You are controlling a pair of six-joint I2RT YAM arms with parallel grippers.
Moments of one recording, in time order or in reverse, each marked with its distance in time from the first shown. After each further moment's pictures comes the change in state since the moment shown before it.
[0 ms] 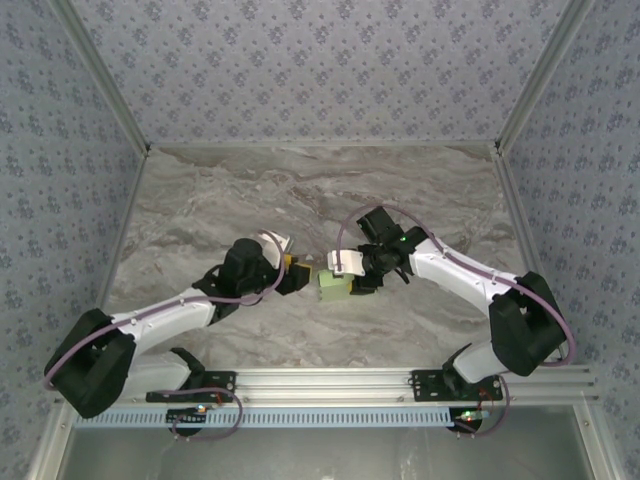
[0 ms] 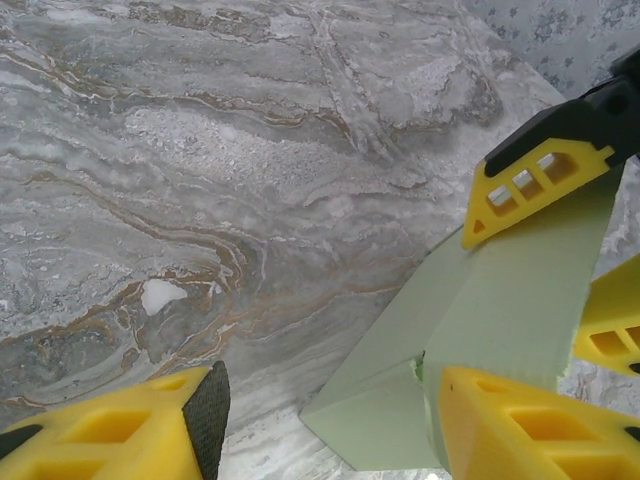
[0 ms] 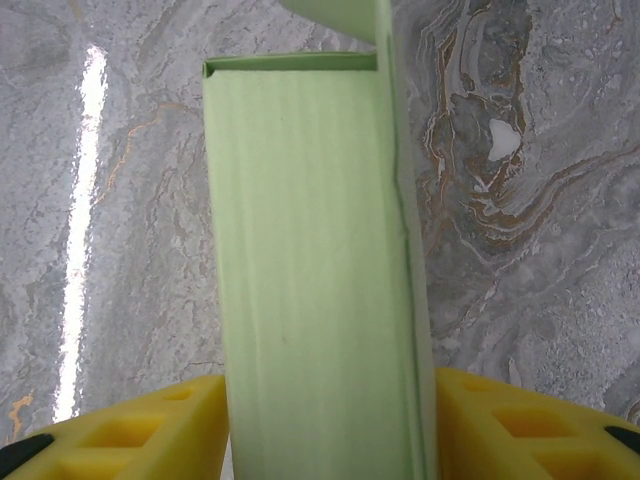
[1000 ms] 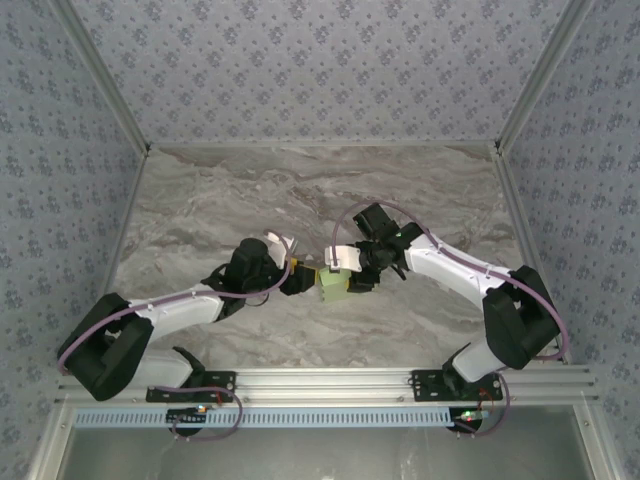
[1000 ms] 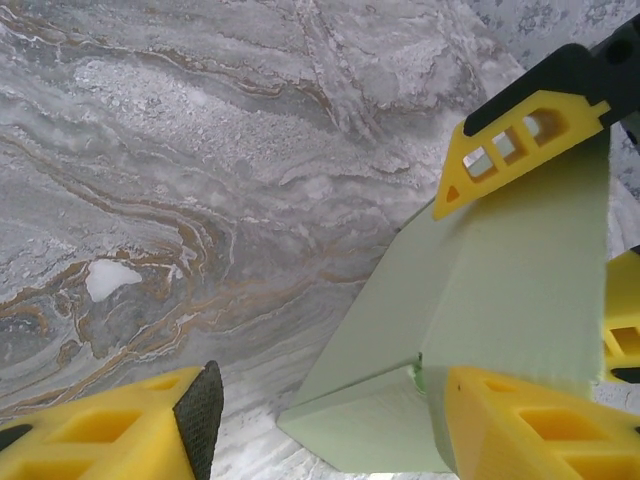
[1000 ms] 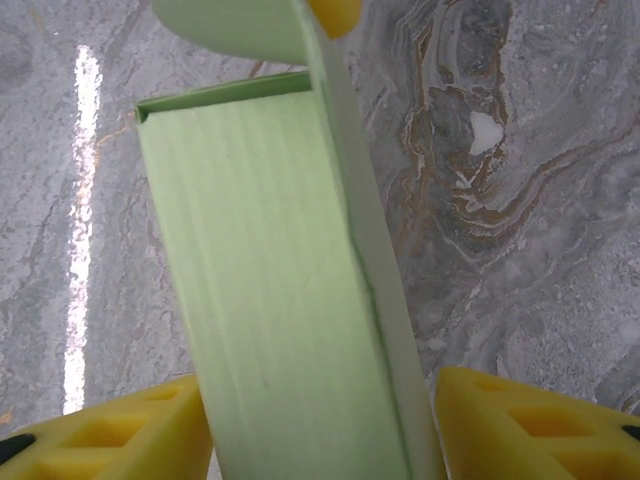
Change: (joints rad) left arm 0.000 0.098 0.000 0.092 0.066 -0.087; right arm 0.000 0.043 0.042 0.002 0.023 0.046
